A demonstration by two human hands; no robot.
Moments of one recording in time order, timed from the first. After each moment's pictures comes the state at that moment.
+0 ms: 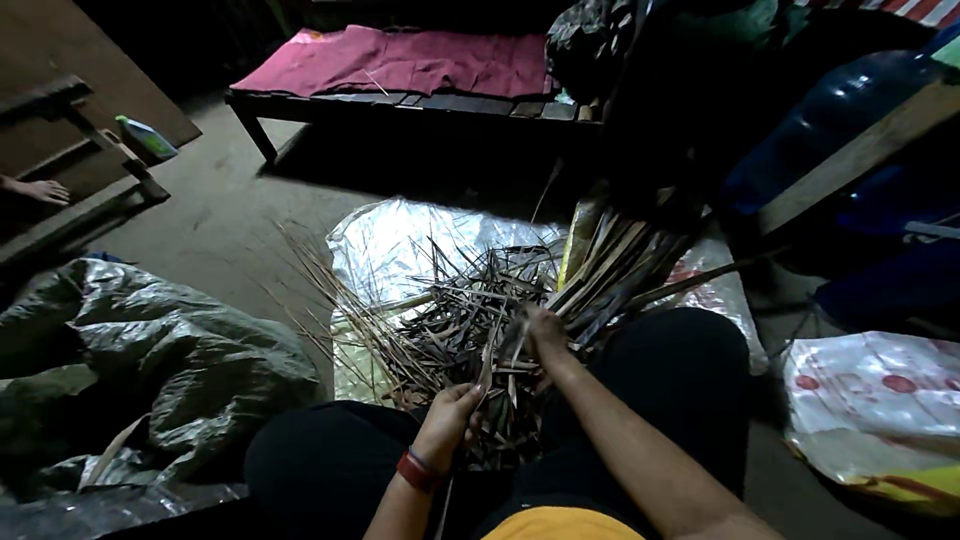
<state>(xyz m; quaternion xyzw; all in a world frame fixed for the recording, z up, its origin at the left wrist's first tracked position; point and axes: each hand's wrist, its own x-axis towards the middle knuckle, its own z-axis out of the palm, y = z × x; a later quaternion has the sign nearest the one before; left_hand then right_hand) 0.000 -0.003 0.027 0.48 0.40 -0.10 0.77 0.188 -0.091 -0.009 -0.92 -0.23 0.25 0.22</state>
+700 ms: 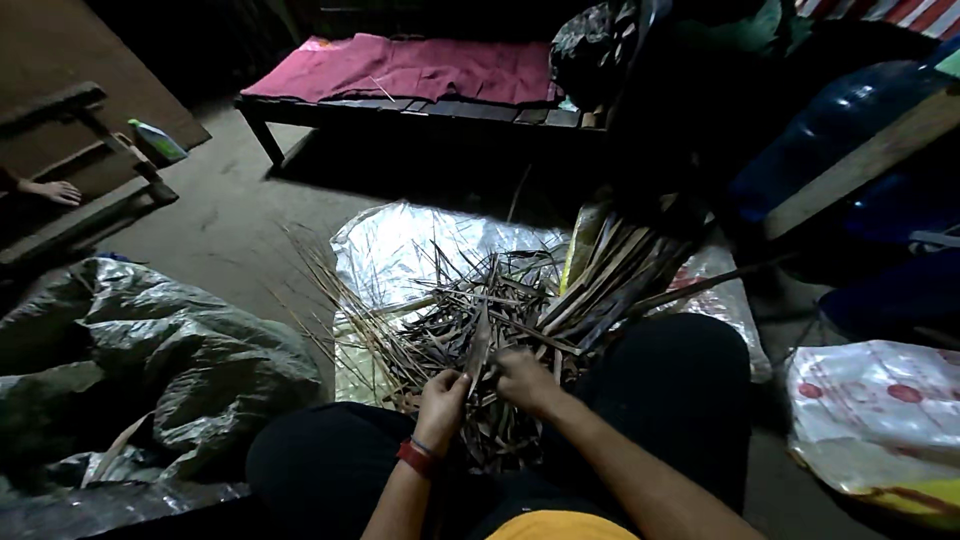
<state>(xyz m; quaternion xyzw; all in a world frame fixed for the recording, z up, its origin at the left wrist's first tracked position) 0.008 0.006 0.015 0.61 0.43 -0.01 0.66 0.138 -0.097 0.015 -0.82 -0.35 0.40 0.20</state>
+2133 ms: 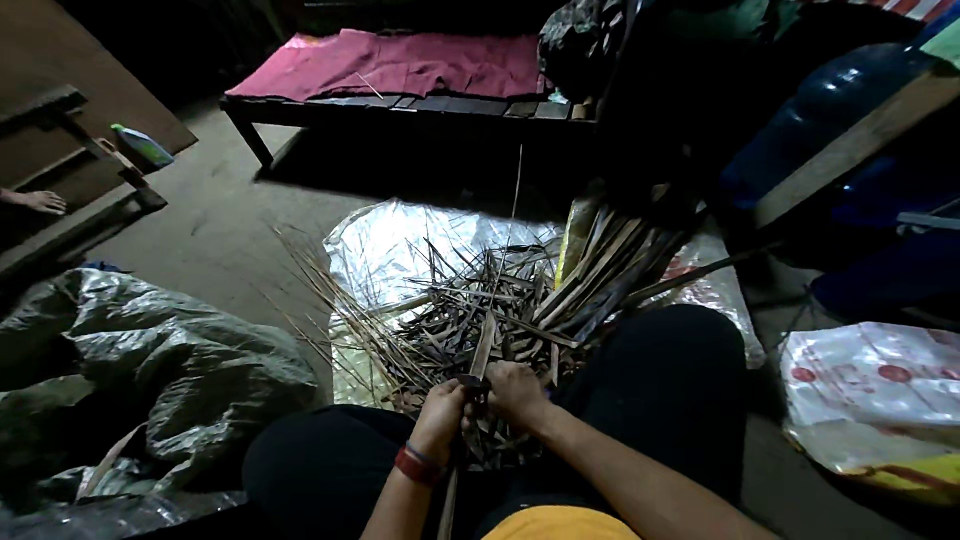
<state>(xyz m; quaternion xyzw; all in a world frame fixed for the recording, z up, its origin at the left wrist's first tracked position) 0.008 -0.003 0.031 0.46 0.45 -0.07 0.76 0.110 -0.097 0.031 -0.83 -0.39 0.39 0.12</state>
